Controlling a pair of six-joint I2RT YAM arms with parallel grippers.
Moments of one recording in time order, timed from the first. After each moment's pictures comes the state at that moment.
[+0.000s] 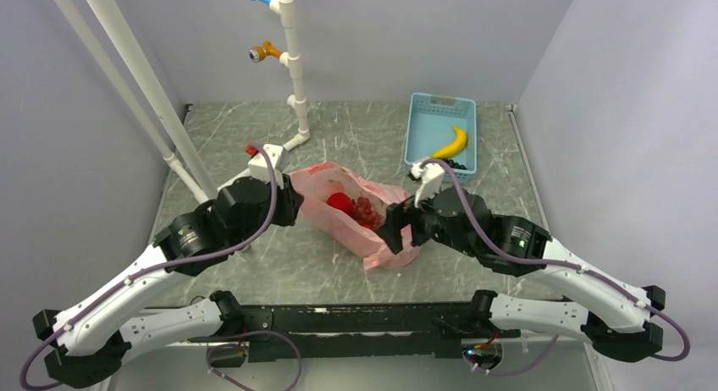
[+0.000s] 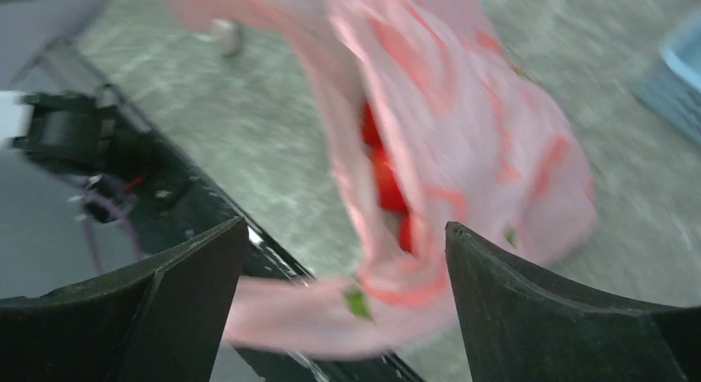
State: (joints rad) left arm -0.93 0.88 1.13 -0.71 -0.42 -0.46; right arm 1.09 0.87 1.11 -0.79 0.31 0.44
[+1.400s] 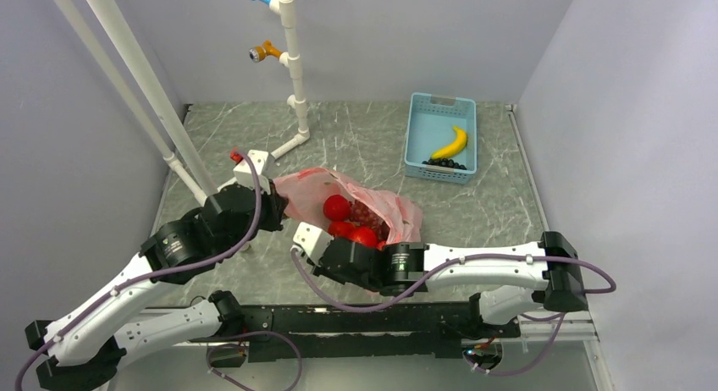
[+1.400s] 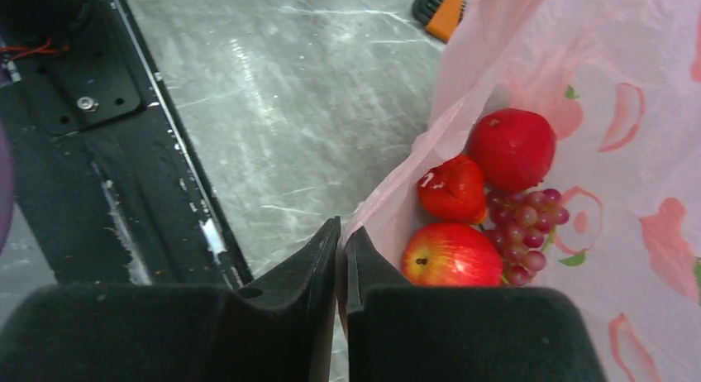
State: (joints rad) left arm -0.93 0.79 1.10 -0.78 -0.47 -0.47; right arm 1.43 1.38 1.10 -0.35 0.39 -0.01
